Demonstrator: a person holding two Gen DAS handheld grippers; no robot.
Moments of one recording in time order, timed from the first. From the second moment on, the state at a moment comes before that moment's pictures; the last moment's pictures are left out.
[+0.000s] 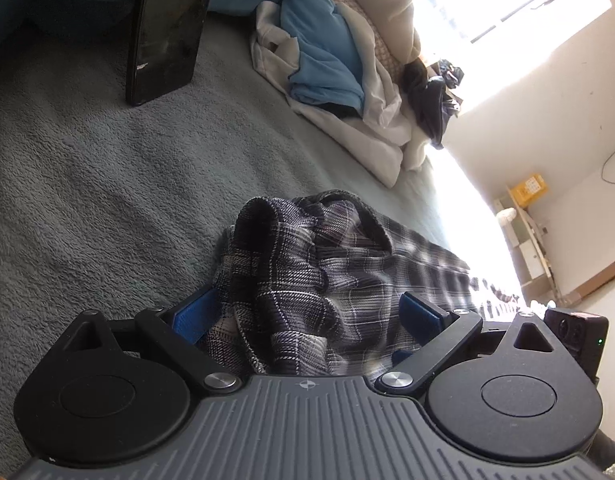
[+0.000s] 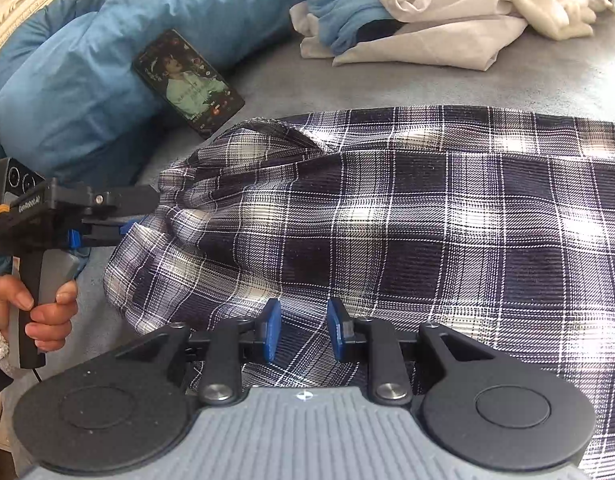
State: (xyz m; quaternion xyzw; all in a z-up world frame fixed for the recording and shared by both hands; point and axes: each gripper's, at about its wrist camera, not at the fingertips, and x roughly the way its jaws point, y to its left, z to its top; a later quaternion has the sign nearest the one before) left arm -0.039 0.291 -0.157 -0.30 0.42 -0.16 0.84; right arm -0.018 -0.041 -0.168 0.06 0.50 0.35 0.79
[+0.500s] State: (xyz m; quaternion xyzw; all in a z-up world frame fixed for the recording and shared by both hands) left arm -0.033 0.268 -0.154 -0.19 0.45 -0.10 0.87; right arm -0.005 -0.055 -0.176 0.11 0.50 0.35 0.78
